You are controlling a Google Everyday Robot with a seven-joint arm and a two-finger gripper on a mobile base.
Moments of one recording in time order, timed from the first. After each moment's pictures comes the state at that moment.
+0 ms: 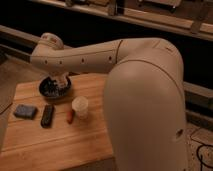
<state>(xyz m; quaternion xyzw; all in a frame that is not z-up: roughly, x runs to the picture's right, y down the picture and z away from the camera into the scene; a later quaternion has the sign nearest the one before) -0.243 -0.069 0.734 -0.12 -0.01 0.55 0.83</state>
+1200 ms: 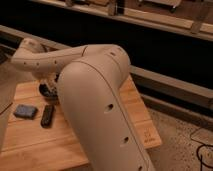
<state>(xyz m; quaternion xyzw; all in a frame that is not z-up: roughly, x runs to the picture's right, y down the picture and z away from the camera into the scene) -0.311 -0.061 0.796 -0.13 0.03 0.50 0.85</state>
